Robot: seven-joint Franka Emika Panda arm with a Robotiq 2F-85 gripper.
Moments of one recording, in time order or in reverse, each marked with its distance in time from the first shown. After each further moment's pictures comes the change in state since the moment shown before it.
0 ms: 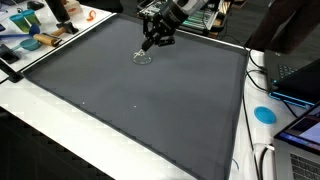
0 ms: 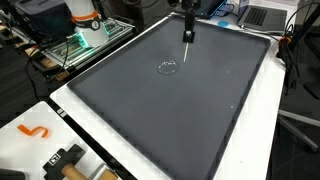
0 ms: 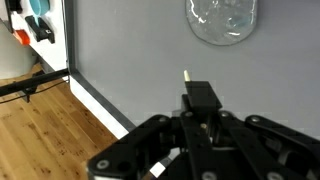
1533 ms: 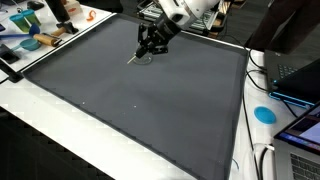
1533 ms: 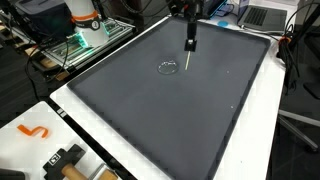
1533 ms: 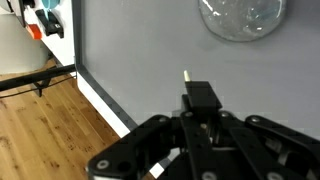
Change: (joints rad) arm 0.001 0.100 -0.015 0.060 -0.107 -0.033 0.059
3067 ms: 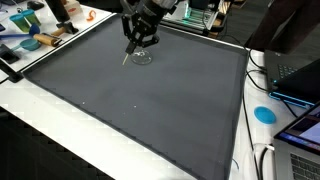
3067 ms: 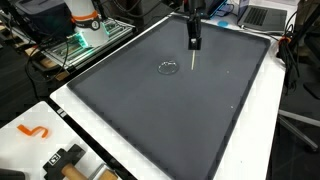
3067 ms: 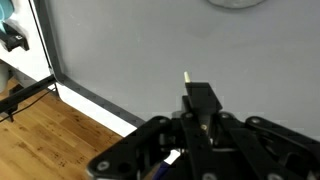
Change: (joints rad) arm -0.110 -0.106 -0.052 -0.051 0.157 0.287 -0.071
